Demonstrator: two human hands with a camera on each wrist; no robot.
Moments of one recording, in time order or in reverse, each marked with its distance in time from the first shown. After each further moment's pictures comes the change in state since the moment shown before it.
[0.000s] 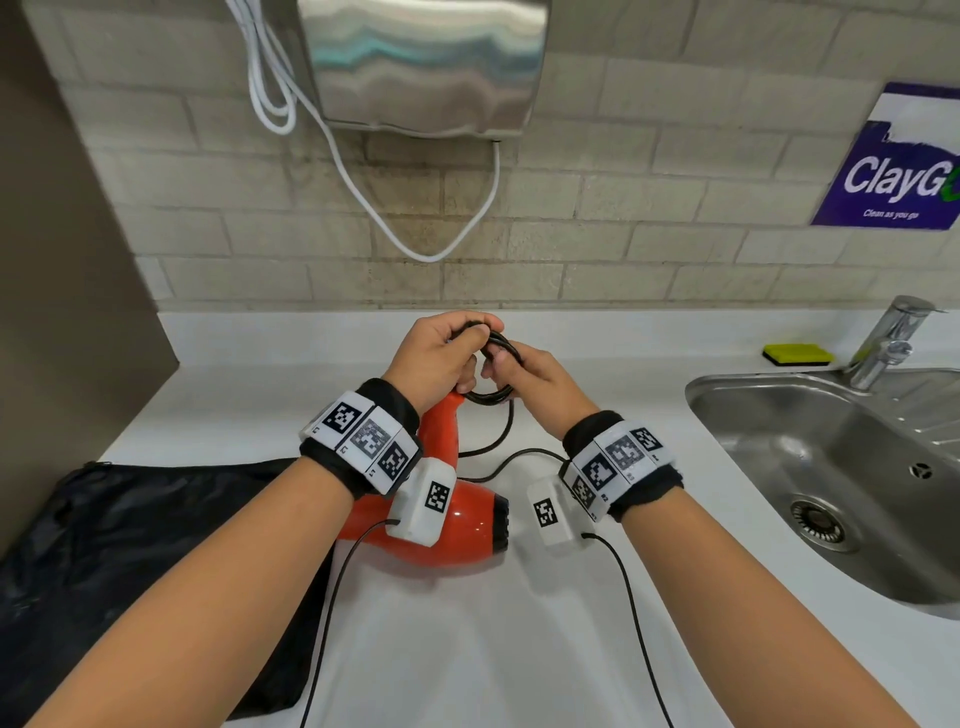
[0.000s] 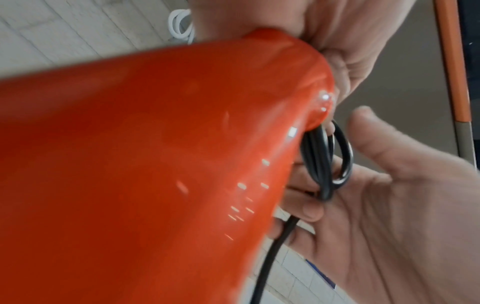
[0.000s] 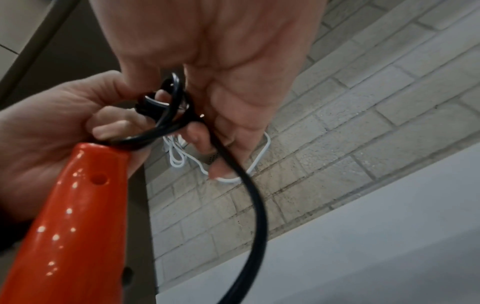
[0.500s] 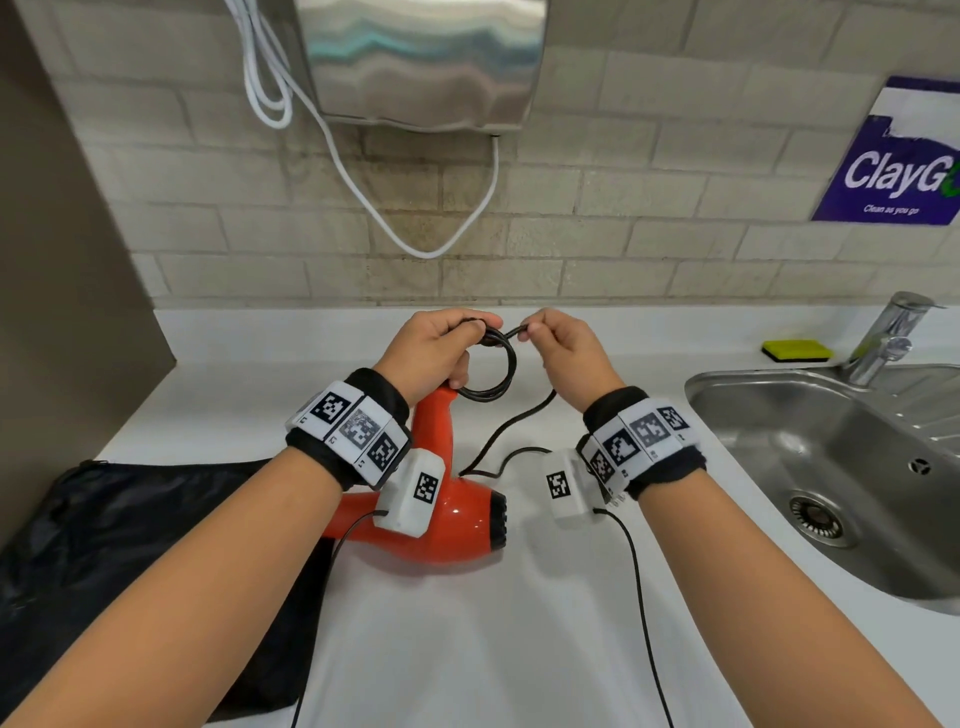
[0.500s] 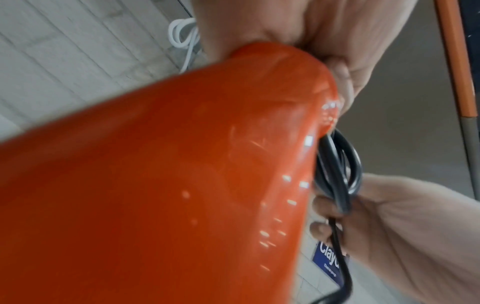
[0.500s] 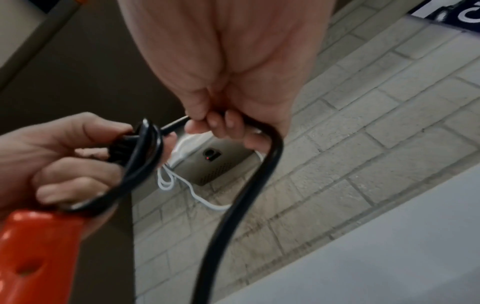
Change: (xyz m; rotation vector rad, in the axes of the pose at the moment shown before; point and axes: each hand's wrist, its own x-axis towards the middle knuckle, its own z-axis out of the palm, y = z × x) left_hand 0.003 0.003 -0.006 0.131 -0.031 -0.024; right_hand 0.012 -0.006 -0.024 -0.160 0.246 -0.011
